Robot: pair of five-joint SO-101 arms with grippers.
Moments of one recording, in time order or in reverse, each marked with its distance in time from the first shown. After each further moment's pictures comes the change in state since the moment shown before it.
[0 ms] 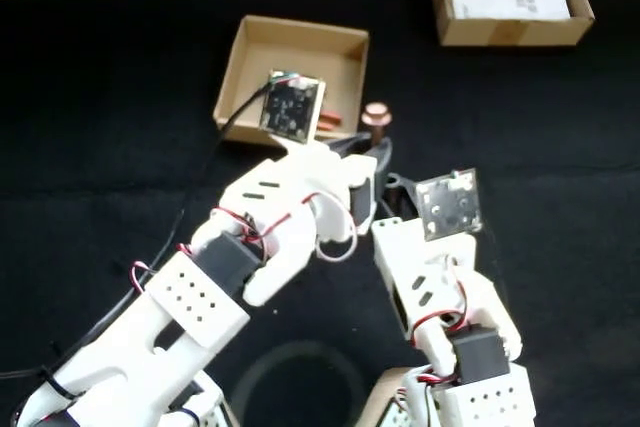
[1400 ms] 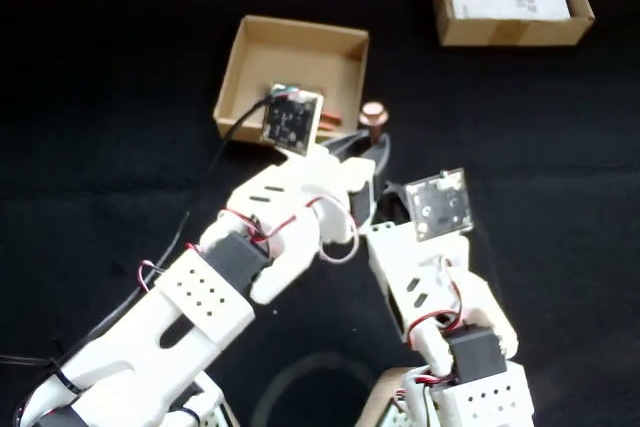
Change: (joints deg) left arm 0.7 2.7 4.4 -1.6 1.9; right arm -1.6 0.1 0.2 0.8 0.0
